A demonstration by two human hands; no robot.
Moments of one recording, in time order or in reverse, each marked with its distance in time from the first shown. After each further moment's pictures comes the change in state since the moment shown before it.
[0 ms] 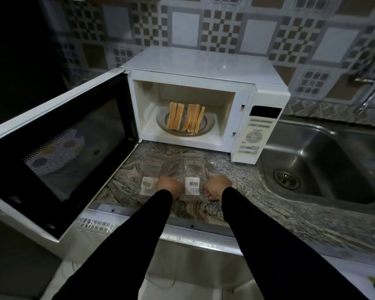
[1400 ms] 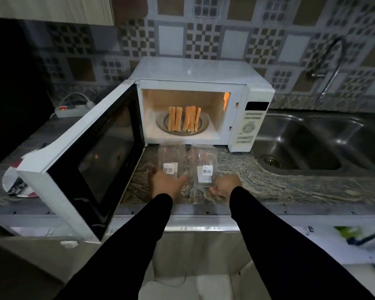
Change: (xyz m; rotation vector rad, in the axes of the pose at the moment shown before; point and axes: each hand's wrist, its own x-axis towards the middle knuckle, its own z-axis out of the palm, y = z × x) left_hand -0.026 -0.041 -0.072 -0.087 0.036 0.221; right_hand -0.098 -0.007 0.029 0.406 0.182 0.079
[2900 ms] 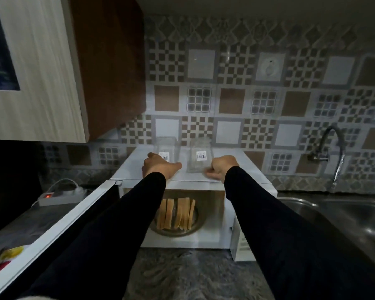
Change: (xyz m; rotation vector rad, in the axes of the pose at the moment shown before) left_hand 0.143 0.270 -0.081 0.048 0.191 0.179; right_hand 0.096 -0.307 -0.049 0.209 -0.049 -0.447
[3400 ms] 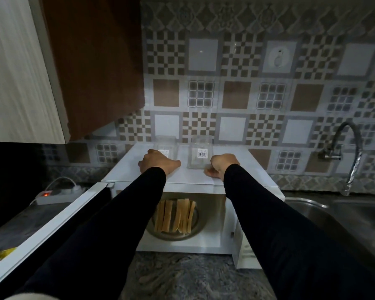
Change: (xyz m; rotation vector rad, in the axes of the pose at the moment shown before) left_hand 0.031 0.008 0.019 0.166 0.039 0.009; right_hand 0.043 0.003 0.008 0.062 0.062 0.133
